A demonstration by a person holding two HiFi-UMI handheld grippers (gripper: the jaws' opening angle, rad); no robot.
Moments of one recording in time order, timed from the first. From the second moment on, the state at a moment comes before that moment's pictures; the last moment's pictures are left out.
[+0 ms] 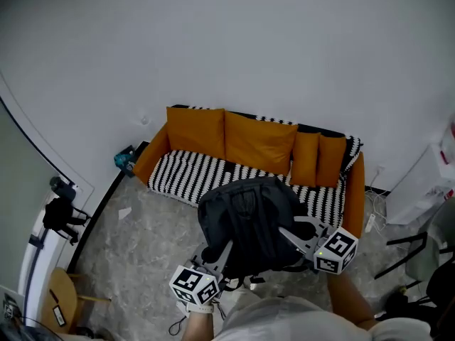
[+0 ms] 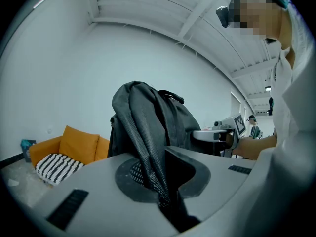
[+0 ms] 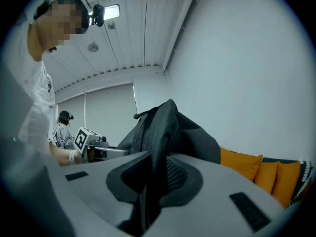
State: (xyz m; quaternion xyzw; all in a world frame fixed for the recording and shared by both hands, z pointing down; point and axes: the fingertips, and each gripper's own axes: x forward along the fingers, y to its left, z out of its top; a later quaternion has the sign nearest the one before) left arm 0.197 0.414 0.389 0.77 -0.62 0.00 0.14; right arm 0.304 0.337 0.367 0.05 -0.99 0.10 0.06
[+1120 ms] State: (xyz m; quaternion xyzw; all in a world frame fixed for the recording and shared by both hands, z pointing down) left arm -0.025 0.410 0.402 0.76 -0.63 -0.03 0.16; right arm 0.075 0.340 0.380 0.01 -0.99 0.10 0.10
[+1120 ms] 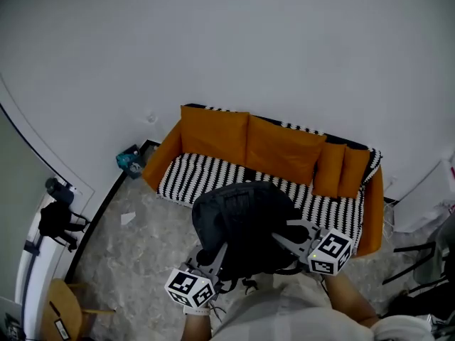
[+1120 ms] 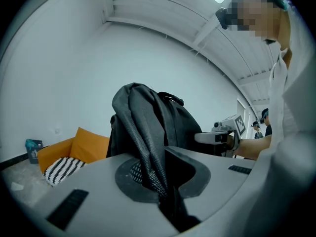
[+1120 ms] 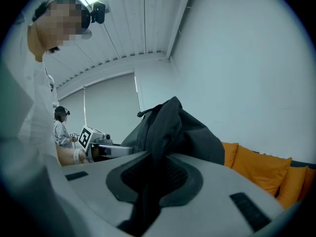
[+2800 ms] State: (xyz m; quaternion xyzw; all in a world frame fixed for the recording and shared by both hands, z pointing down) left arm -0.023 0.011 0.466 0.83 -0.50 0.03 0.25; right arm 0.086 -0.036 0.450 0.13 -0.97 0.18 0.14
